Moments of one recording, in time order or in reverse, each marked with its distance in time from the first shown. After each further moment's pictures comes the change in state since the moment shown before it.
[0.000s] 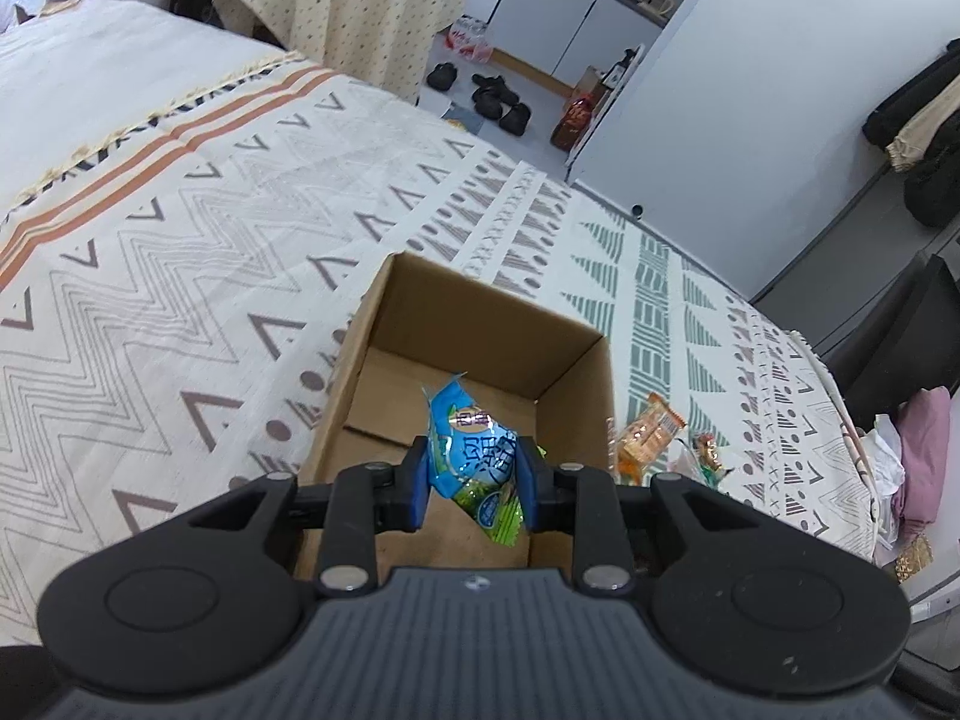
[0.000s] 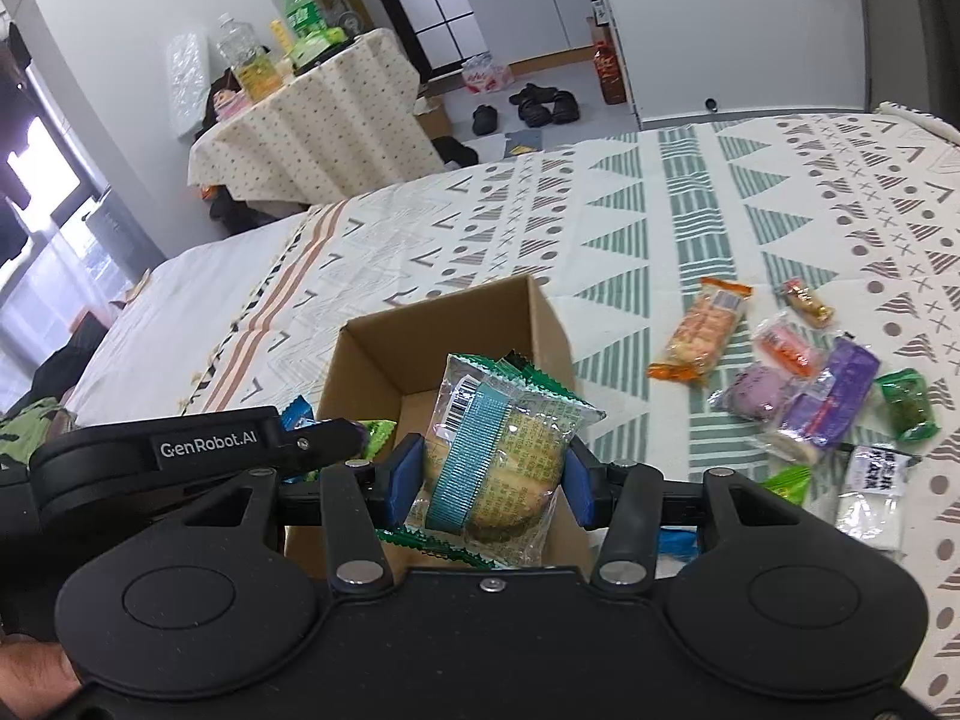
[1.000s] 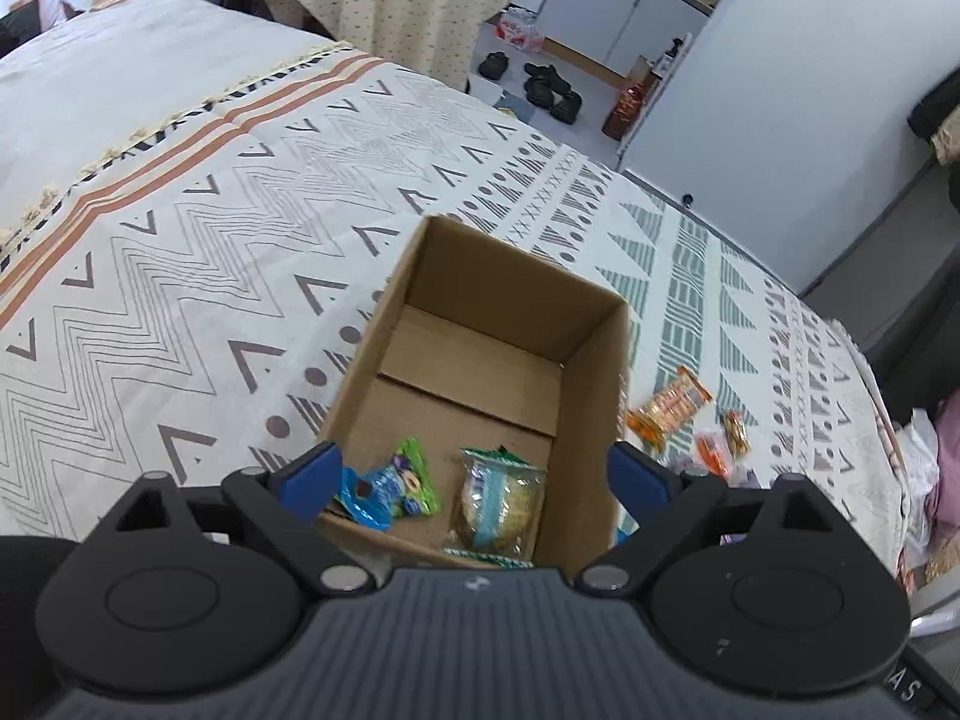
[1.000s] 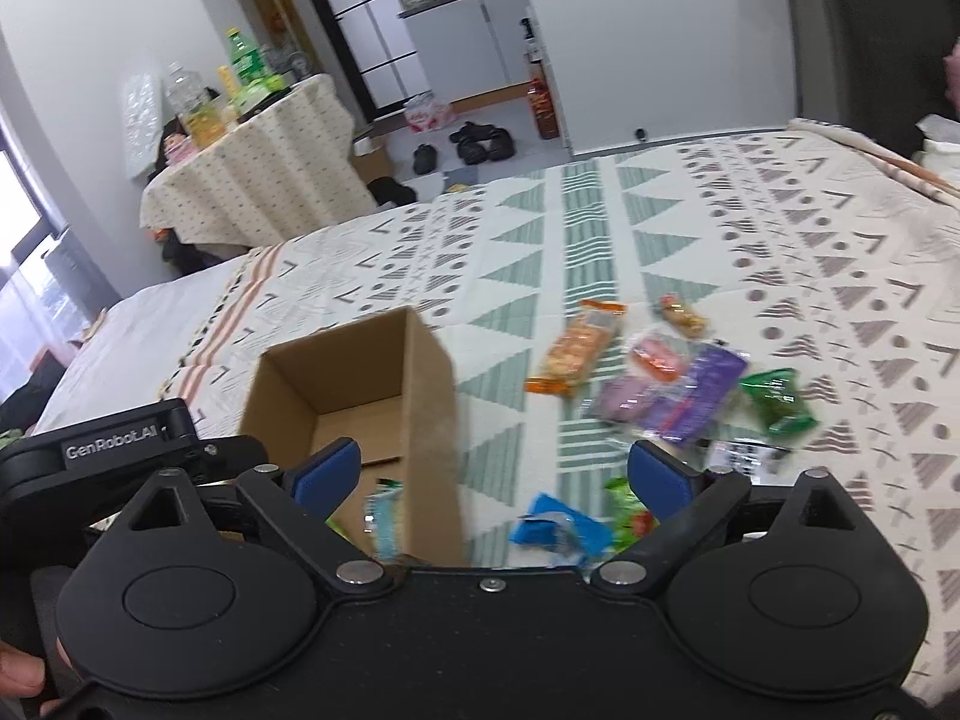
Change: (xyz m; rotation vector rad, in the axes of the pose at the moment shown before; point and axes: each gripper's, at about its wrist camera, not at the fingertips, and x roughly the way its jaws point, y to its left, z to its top) left arm -0.022 -0.027 -0.024 -0.016 0.020 0.119; right arm -0.051 -0.057 -0.014 0.048 -0.086 -0.114
